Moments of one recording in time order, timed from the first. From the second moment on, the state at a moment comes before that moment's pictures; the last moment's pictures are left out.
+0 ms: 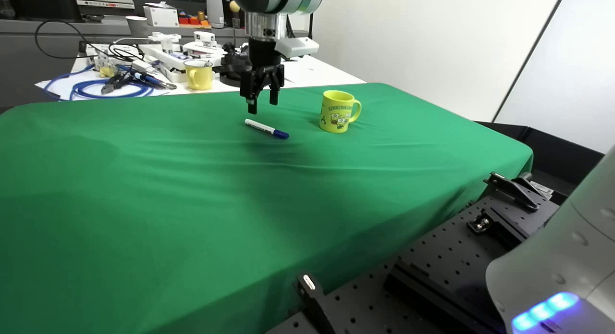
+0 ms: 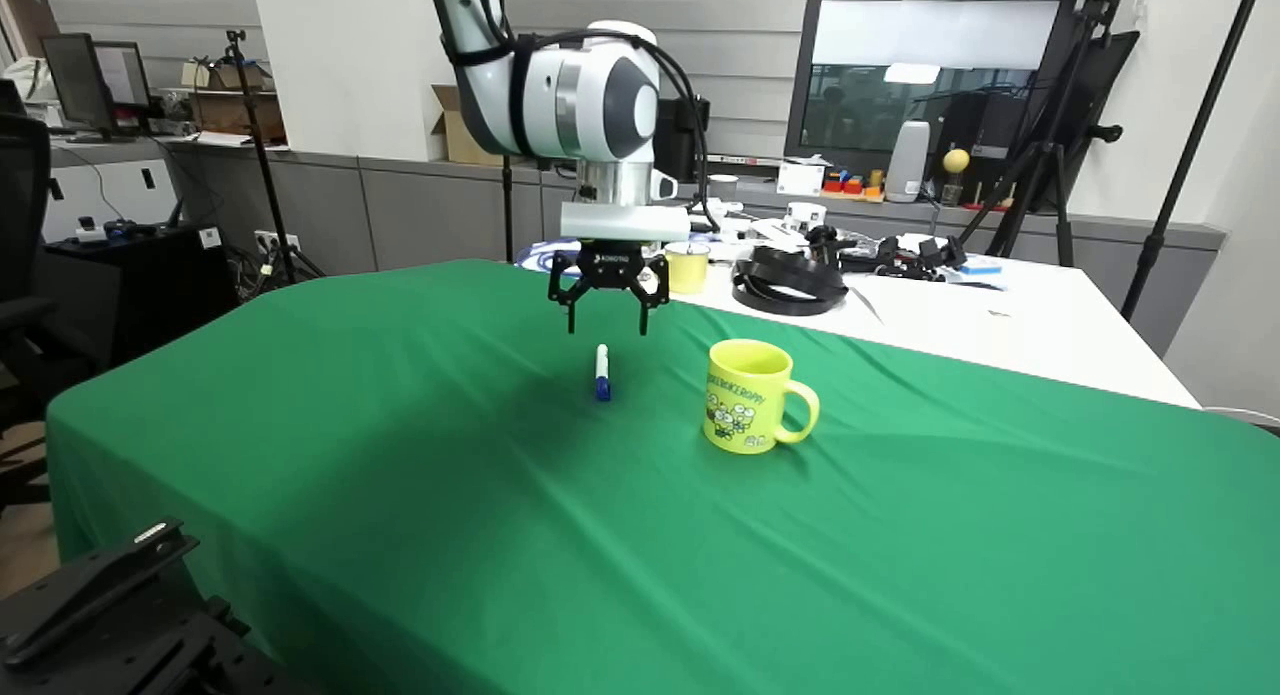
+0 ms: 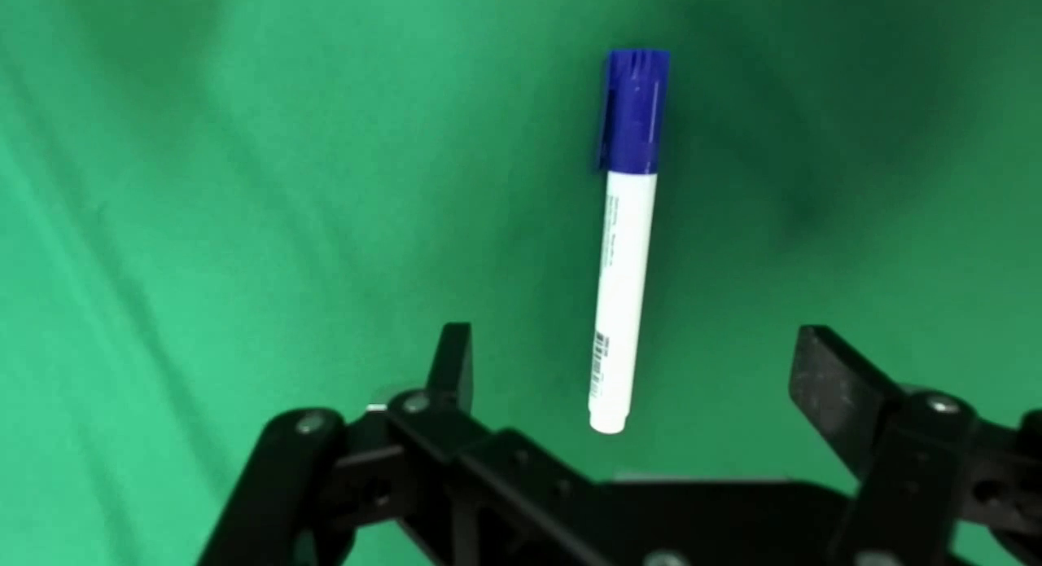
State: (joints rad) arm 0.06 0.59 0.08 -1.90 -0.04 2.48 -0.37
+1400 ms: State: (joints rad) arm 0.06 0.65 0.10 -1.93 -0.06 2.58 -0.37
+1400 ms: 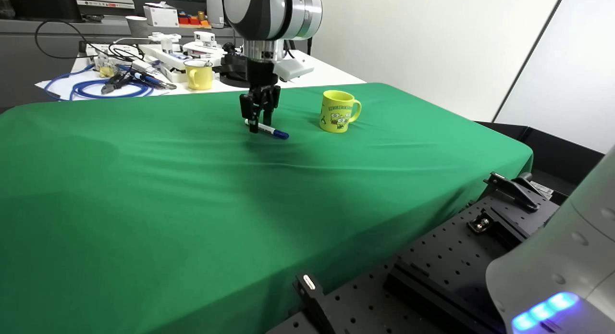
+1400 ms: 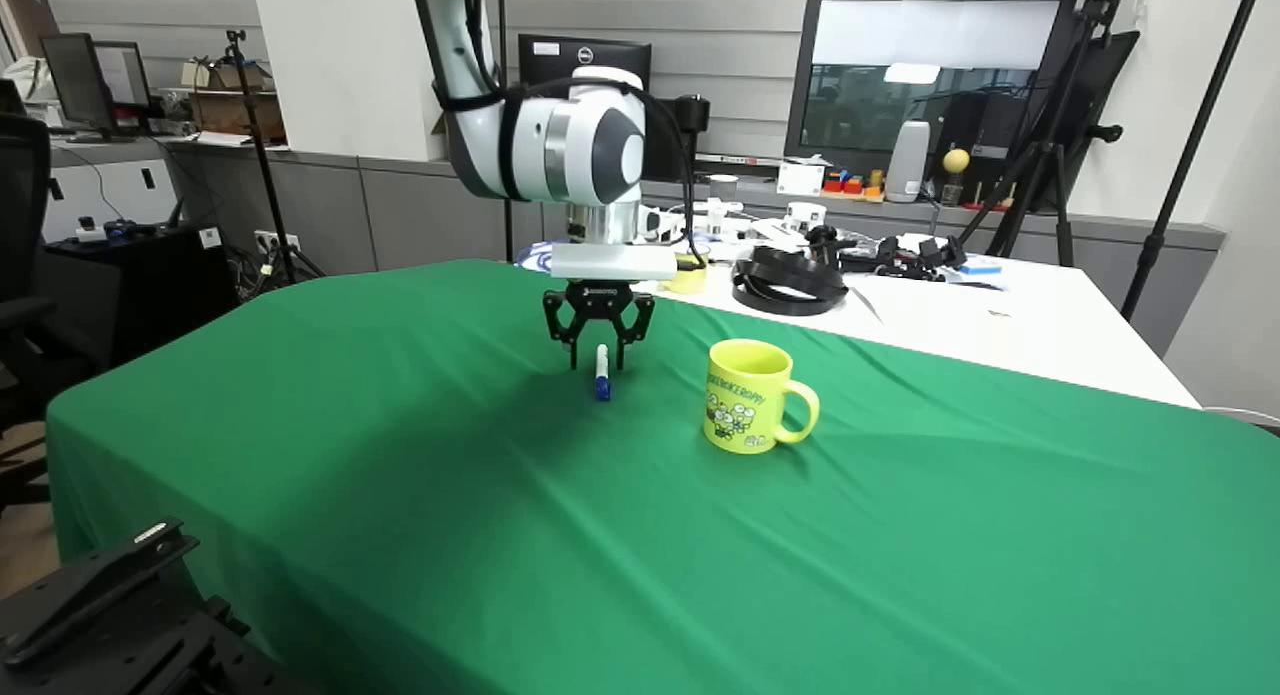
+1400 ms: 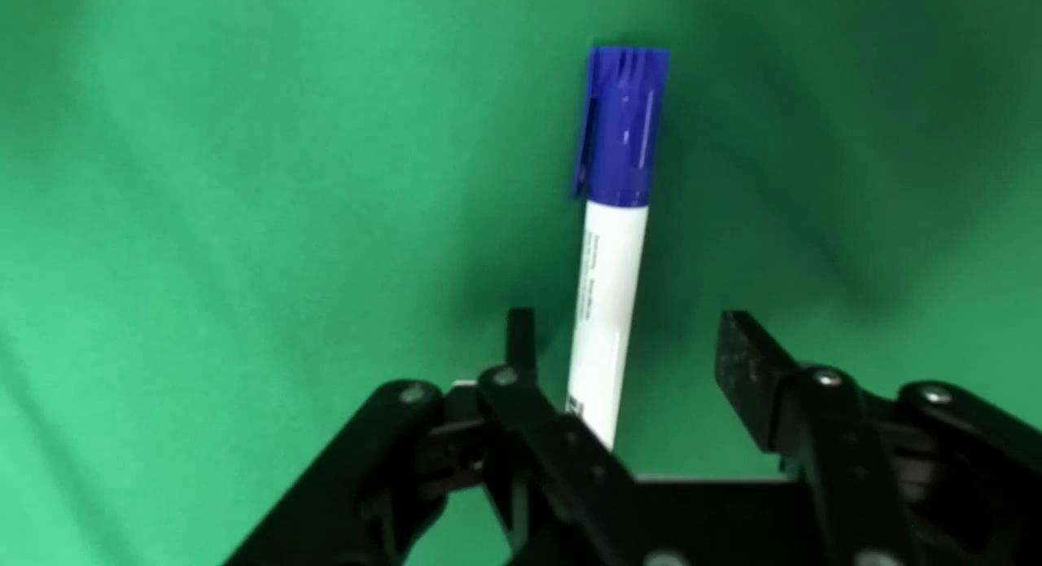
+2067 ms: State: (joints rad) arm 0.08 0.66 0.10 -1.92 -0.10 2.58 -0.36
